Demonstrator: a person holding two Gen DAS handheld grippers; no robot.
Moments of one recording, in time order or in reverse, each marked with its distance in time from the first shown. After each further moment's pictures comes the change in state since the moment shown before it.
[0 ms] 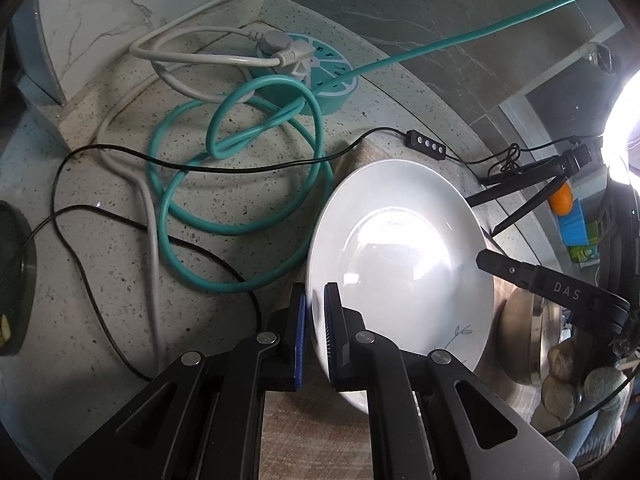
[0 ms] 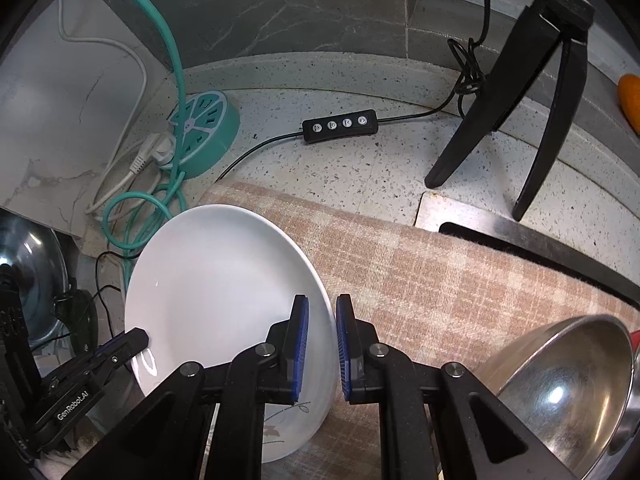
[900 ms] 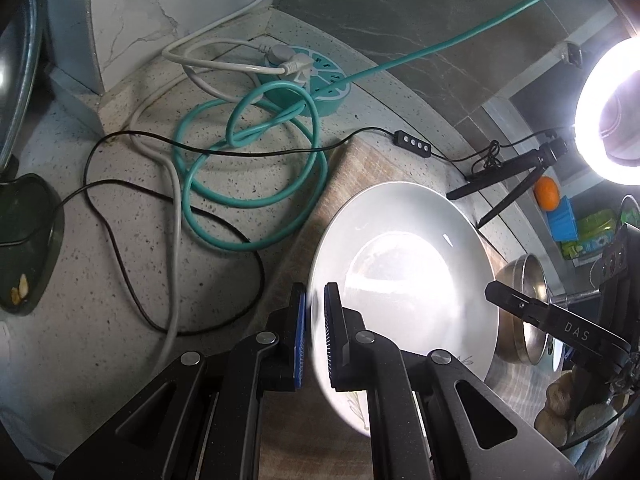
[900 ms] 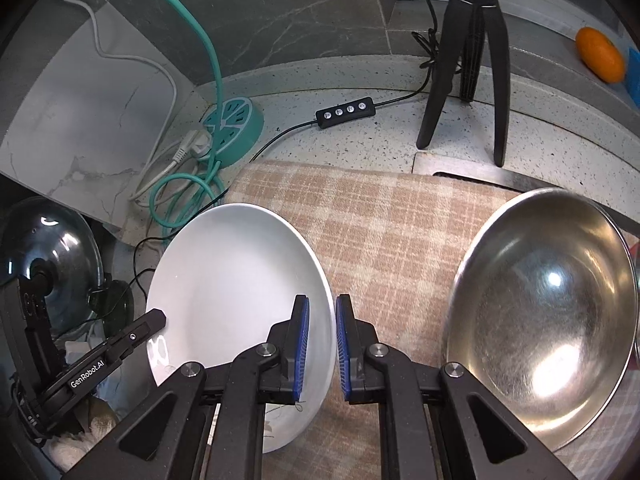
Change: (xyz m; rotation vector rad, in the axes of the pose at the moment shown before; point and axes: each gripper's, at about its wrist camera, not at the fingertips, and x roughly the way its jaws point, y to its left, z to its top) left arm -0.036 -0.006 -0.031 0.002 -0.045 -0.002; right arm -0.044 0.001 -0.058 0.070 -0.060 0.077
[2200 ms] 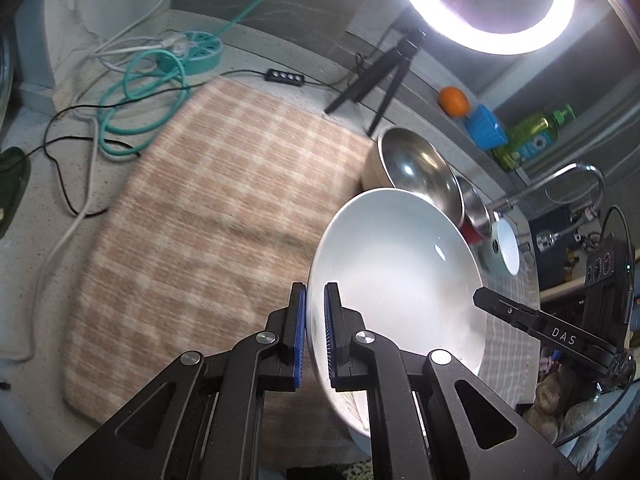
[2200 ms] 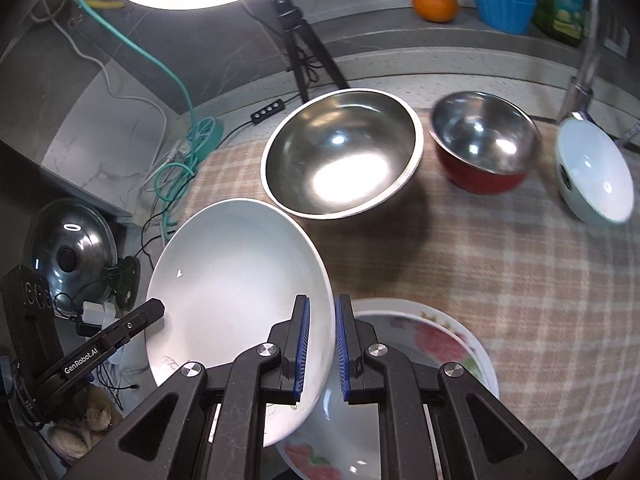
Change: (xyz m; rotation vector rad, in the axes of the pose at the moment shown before) left arm -0.041 -0.110 -0.119 0.183 0.046 -0.101; right arm -0.125 -0.108 -0.135 0.133 -0.090 0.011
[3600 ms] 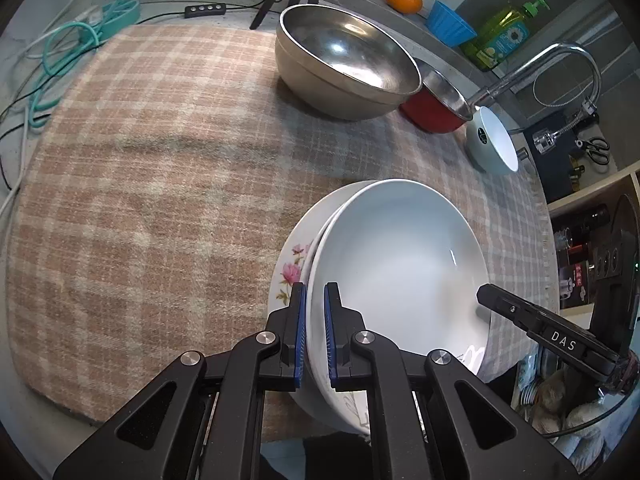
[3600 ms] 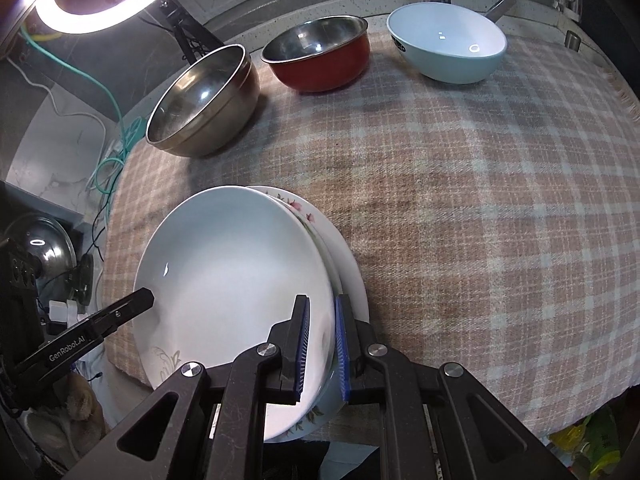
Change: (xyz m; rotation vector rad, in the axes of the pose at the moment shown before) left arm 0.055 -0.066 -0.058 0.175 0.180 0.009; right arm -0.020 -0.095 -0.095 0.163 0.019 -0.103
